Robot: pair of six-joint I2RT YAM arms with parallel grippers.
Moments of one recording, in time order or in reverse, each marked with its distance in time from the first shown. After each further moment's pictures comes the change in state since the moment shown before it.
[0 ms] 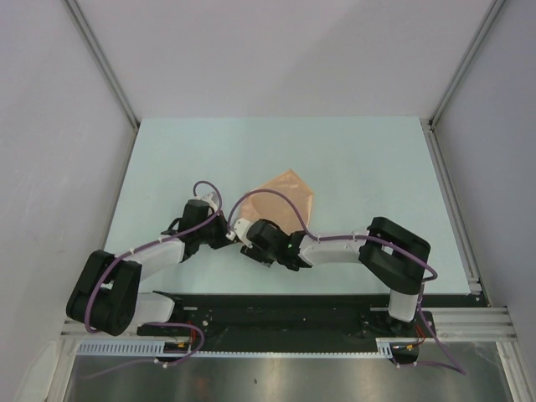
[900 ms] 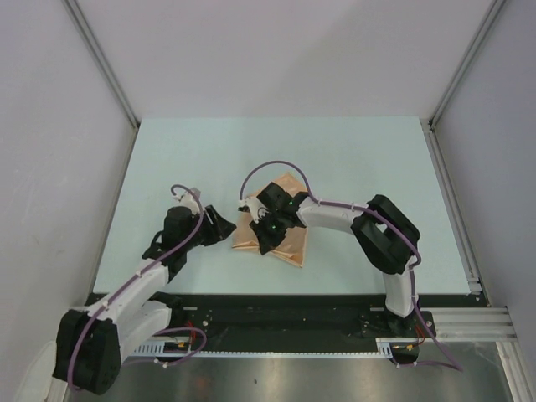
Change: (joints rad) left arm 0.034 -0.355 -0.079 -0.025 -0.093 0.009; right arm -0.251 0.131 0.272 -0.383 -0.644 0.173
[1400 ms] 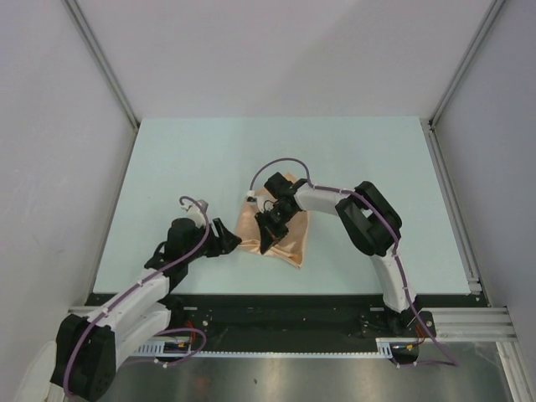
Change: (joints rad) left arm -0.052 -0.089 -0.122 0.040 0.022 0.062; right arm -0.133 0.210 0.174 -0.162 -0.328 0.111
